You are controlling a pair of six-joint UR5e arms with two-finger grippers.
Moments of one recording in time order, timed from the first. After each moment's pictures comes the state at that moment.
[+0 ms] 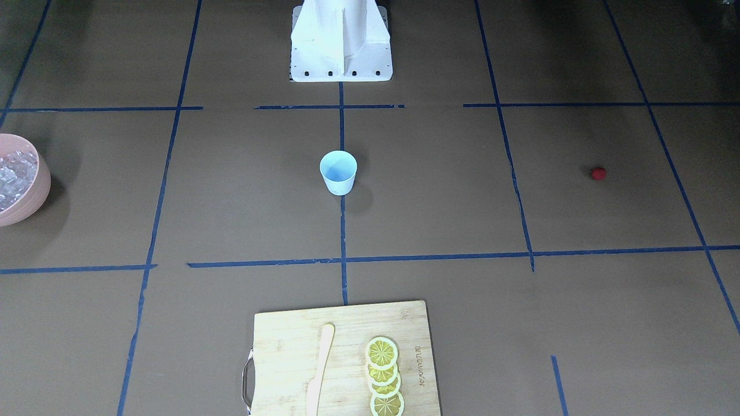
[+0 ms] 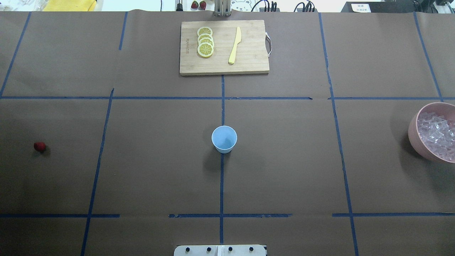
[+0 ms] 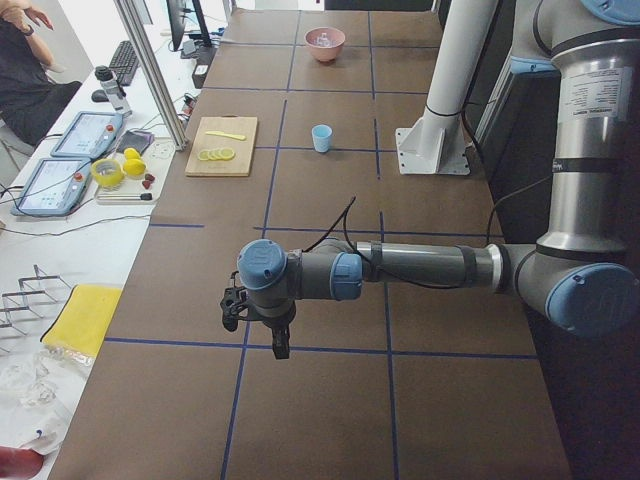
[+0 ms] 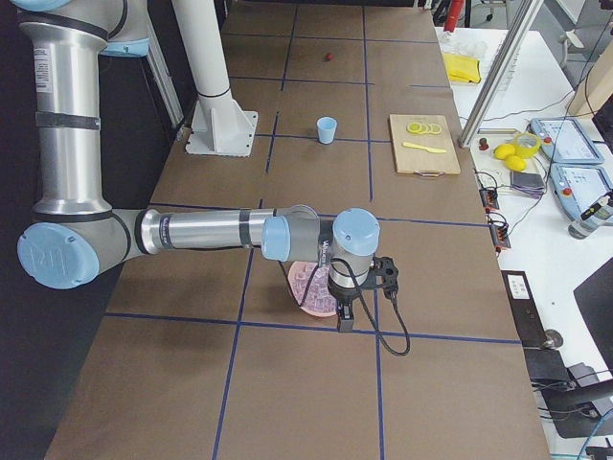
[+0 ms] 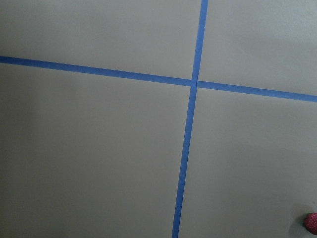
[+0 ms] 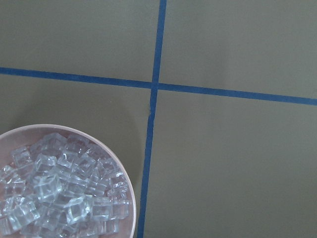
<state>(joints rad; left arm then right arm) -1.57 -1.54 -1.63 -1.54 -2.38 -0.11 1.58 -1.61 1.70 -1.68 2.29 -0.10</state>
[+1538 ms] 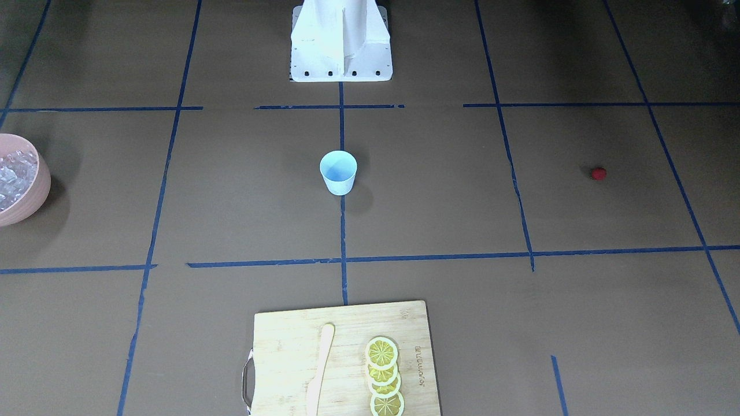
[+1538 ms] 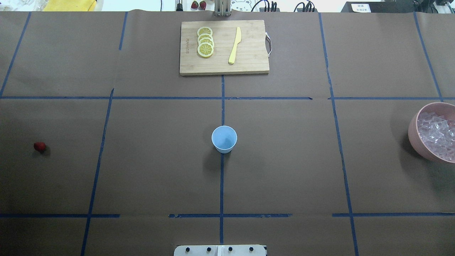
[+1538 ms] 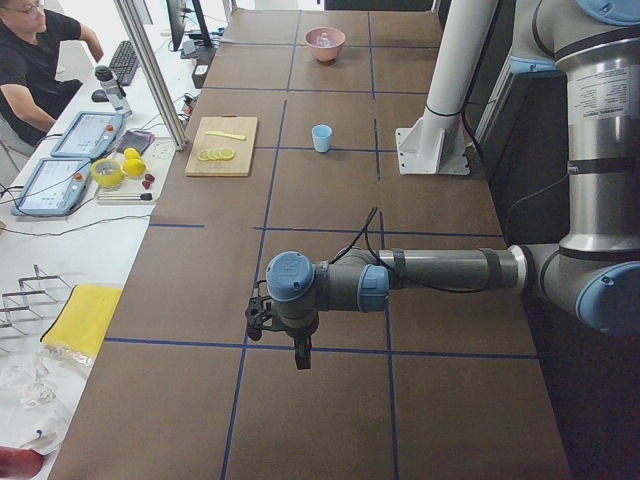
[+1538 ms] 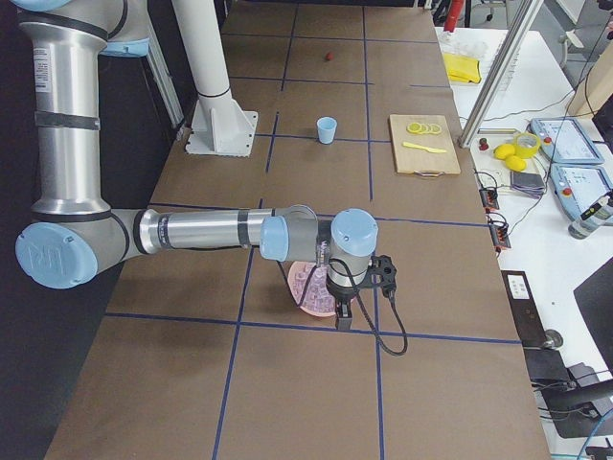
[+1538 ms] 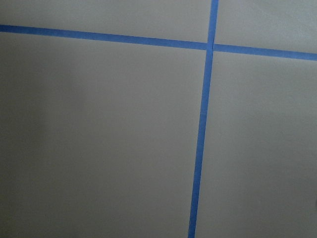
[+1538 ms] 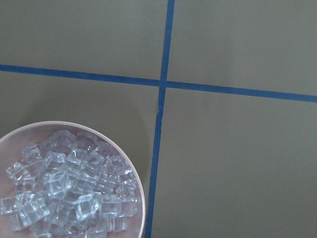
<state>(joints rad) -1.55 -1.43 -1.67 -1.60 -2.37 -0.09 1.57 -1.61 1.71 -1.68 2.31 -0.10</state>
